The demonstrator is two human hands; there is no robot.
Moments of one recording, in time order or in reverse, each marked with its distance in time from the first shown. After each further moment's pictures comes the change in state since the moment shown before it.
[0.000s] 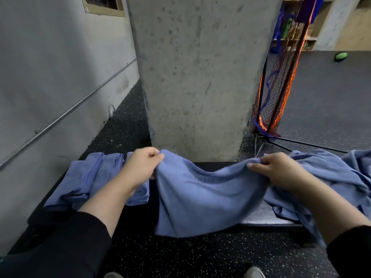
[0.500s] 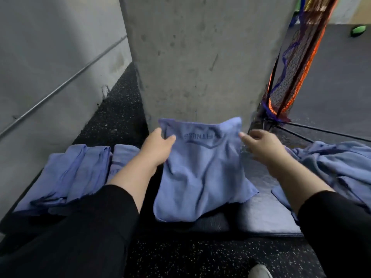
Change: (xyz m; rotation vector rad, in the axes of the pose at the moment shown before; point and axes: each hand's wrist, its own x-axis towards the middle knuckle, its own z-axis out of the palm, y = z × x) left_hand 0.091 -0.015 0.054 0.166 0.067 -0.134; right_hand 0.130 0.013 0.075 0.459 0.153 0.154
